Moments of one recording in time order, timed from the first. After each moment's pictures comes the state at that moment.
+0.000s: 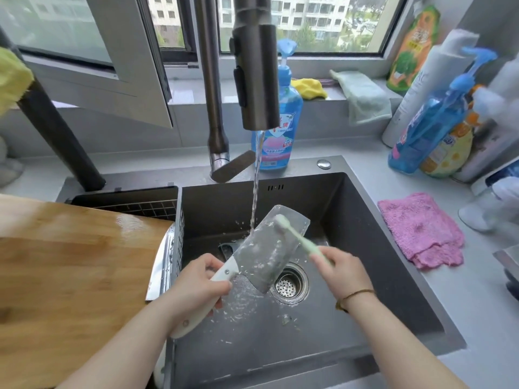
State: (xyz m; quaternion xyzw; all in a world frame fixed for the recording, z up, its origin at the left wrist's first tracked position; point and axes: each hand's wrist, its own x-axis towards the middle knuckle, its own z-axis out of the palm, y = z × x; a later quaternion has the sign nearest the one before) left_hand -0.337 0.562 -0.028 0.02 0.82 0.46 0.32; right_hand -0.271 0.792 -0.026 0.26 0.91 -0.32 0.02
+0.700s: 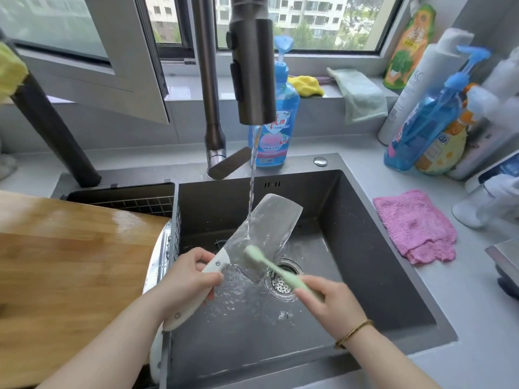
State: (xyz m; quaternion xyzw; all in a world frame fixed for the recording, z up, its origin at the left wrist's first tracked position) left_hand -0.340 0.558 -0.024 0.01 0.82 0.48 0.30; right_hand -0.231 0.777 -0.044 0.16 0.91 -0.38 0.05
